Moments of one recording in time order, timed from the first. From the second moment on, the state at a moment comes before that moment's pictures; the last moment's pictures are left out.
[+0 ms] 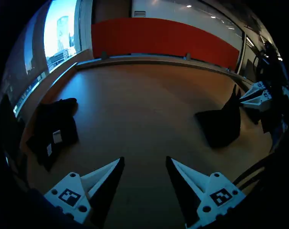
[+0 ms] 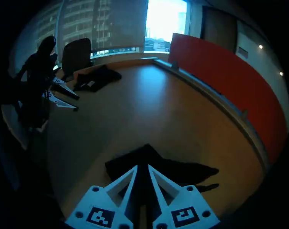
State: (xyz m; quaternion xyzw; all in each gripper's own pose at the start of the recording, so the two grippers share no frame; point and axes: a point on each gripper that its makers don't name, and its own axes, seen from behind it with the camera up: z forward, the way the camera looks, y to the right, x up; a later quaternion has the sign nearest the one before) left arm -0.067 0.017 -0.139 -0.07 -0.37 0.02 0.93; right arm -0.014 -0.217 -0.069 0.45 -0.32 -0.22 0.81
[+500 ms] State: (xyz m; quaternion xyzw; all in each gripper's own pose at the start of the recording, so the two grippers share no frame) left arm -0.070 -0.004 -0.151 -0.05 -0.37 0.01 0.93; right arm -0.054 -0.251 -0.086 0.46 -0.35 -0.22 0.78
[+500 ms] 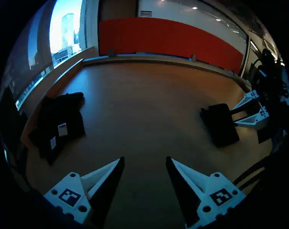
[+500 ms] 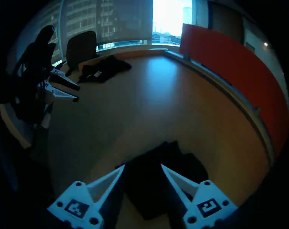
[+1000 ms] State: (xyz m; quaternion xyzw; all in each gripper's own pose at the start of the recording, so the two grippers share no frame) left arm -0.070 -0.001 -0.152 -0.05 -0.37 0.01 0.93; right arm -0.053 -0.237 -0.084 0.45 -0.35 -0.21 0.79
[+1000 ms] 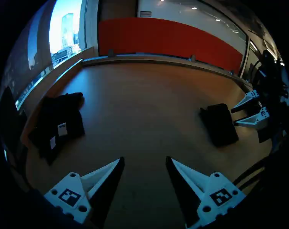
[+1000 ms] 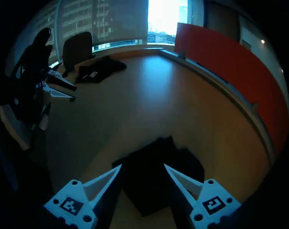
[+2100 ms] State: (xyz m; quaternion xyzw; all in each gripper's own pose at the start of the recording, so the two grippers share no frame) left arm -0.069 0.004 -0.152 -0.06 -0.37 0.01 0.93; right arm -0.099 -0.164 -0.116 0.40 -0.41 -0.21 0.79
